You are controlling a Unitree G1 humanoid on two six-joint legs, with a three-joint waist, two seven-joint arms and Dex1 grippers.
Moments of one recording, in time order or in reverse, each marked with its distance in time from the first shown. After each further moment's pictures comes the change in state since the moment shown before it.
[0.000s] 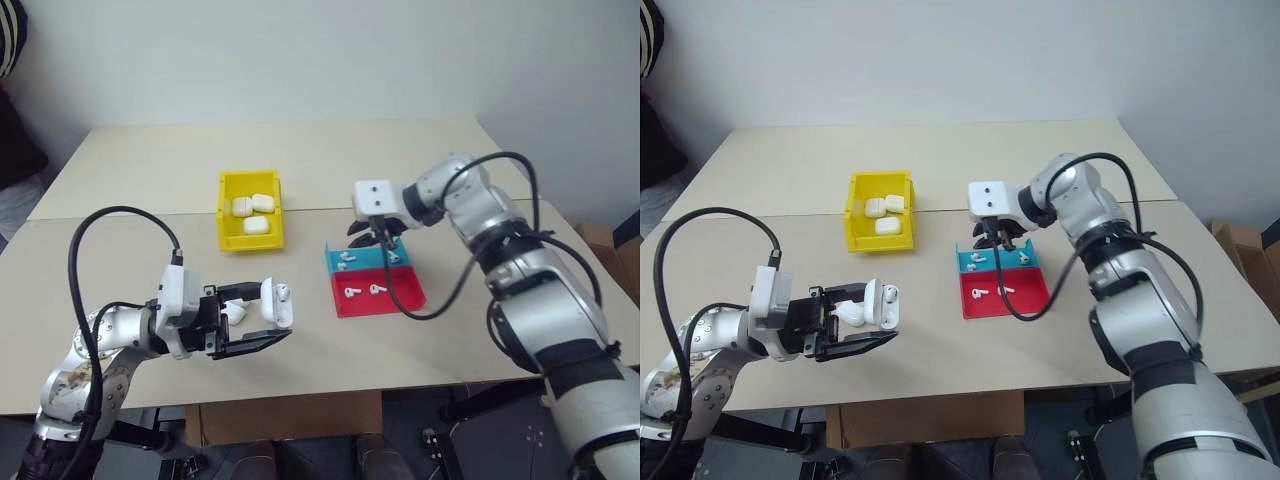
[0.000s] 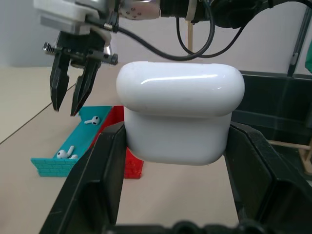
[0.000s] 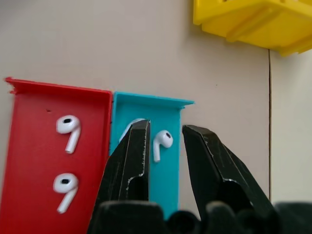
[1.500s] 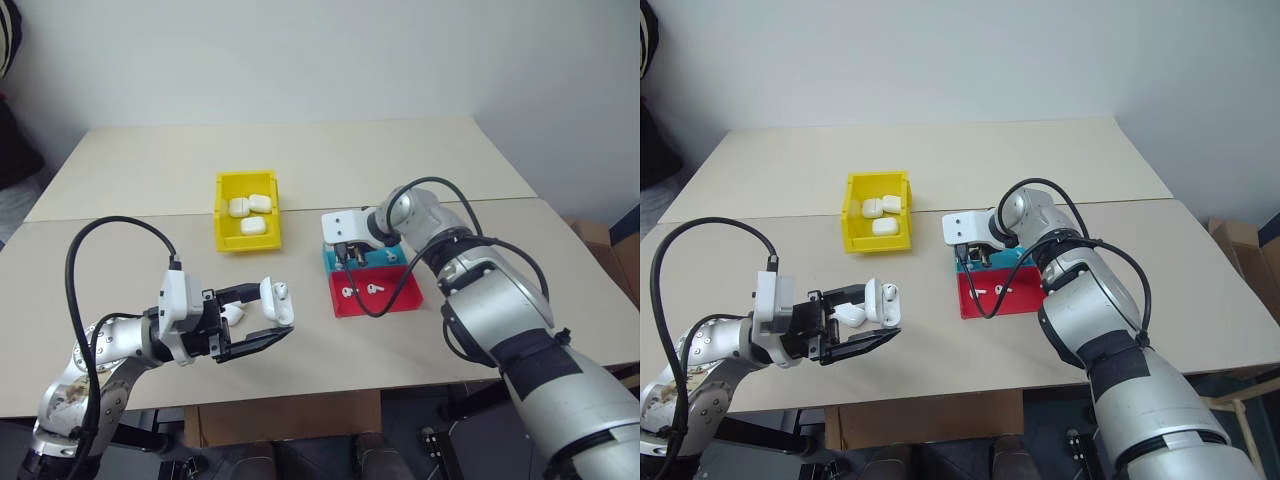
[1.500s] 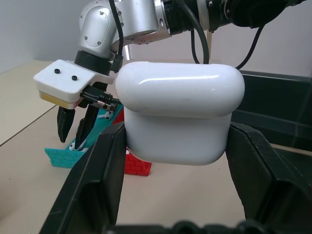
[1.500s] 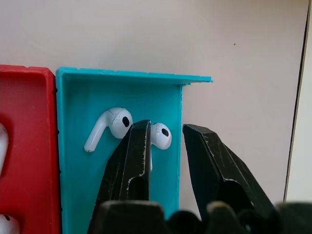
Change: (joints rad) left arm 0.058 -0.001 -0.001 -0.055 0.001 0.002 0.108; right arm -0.057 0.186 0.021 0.331 -0.273 -0.076 -0.310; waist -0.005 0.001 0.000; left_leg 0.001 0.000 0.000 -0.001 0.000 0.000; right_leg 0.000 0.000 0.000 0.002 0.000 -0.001
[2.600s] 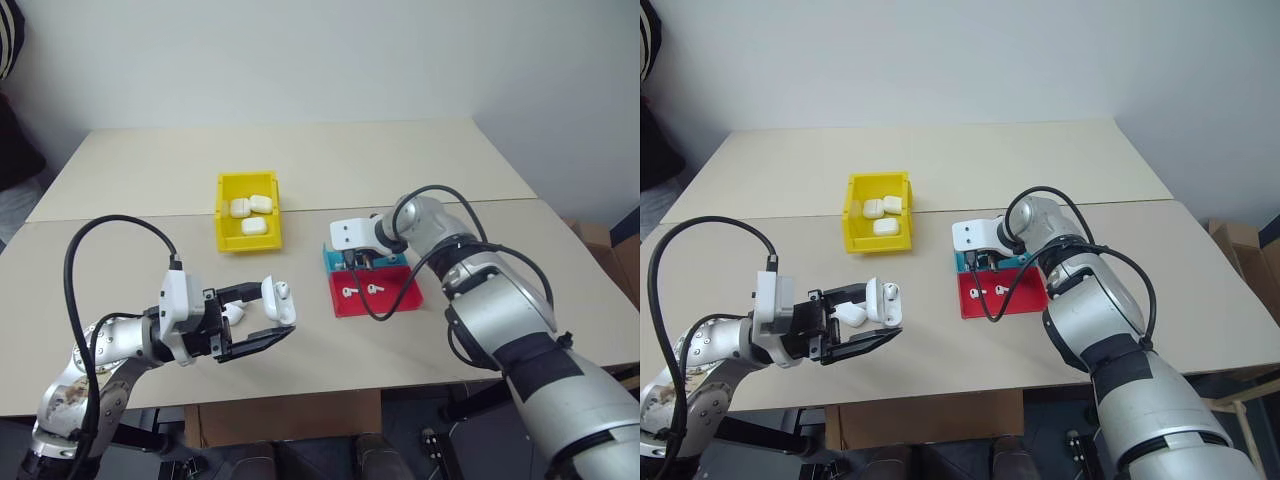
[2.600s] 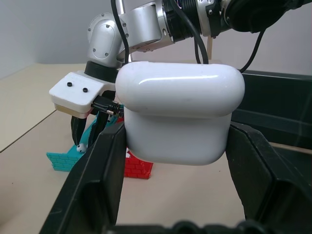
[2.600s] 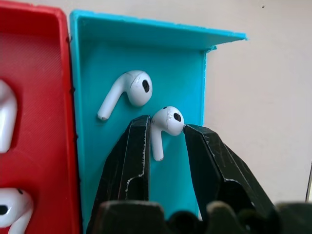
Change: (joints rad) left arm 0.000 0.002 -0.004 -0.018 0.003 0.000 0.013; right arm 0.031 -0.025 -0.002 0.005 -0.039 -0.001 0.026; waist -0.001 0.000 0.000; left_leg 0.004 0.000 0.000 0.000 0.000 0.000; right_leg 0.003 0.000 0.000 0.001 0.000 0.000
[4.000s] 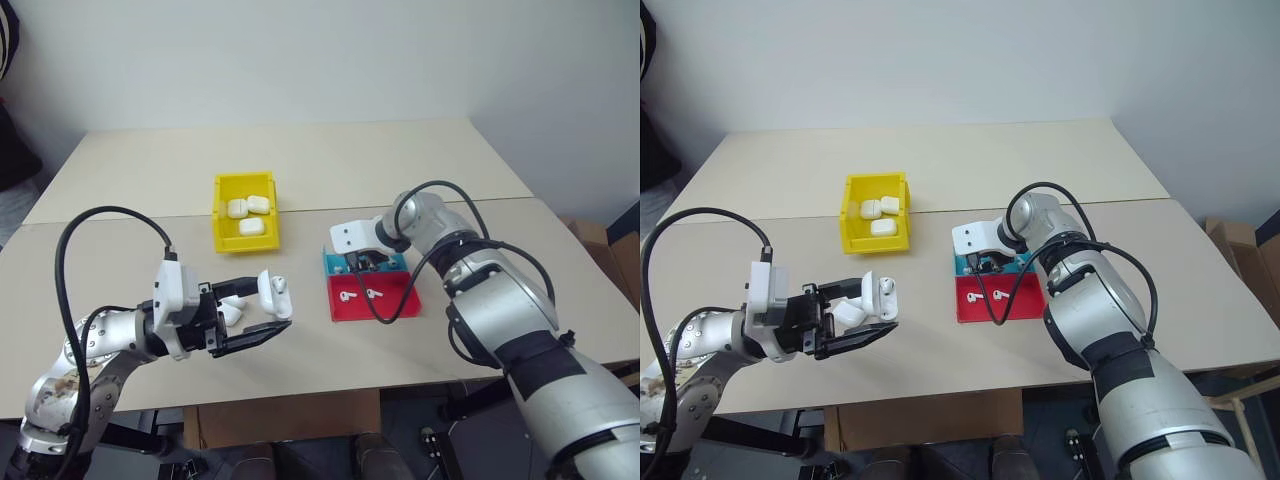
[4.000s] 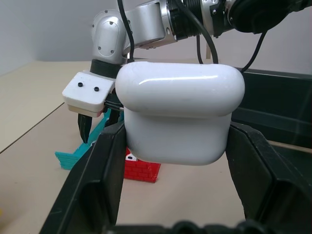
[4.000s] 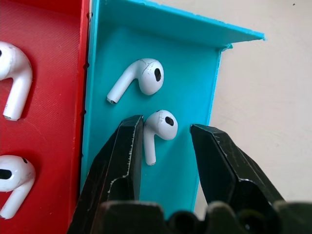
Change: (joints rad) left arm -0.020 0.037 0.030 -0.017 -0.042 0.060 0.012; right arm -0.014 0.001 -0.001 -0.002 -0.031 -0.027 0.077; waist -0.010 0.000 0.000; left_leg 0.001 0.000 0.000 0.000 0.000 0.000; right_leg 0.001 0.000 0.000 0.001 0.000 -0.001
